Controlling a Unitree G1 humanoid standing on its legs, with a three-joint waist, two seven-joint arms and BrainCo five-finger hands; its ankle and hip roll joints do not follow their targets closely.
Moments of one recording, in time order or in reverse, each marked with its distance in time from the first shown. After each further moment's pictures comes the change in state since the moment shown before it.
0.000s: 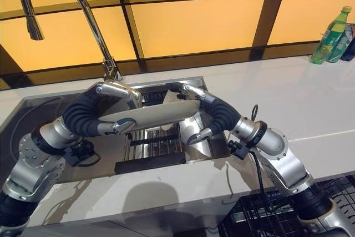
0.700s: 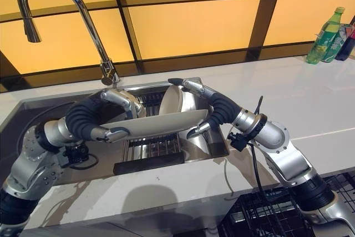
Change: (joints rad) left arm -0.013 -0.005 0.002 0.009 -0.260 0.111 -0.242; right arm -0.018 -0.004 -0.009 0.043 -0.146 -0.002 -0.071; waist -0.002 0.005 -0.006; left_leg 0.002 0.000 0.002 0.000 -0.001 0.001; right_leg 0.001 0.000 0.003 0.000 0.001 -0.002
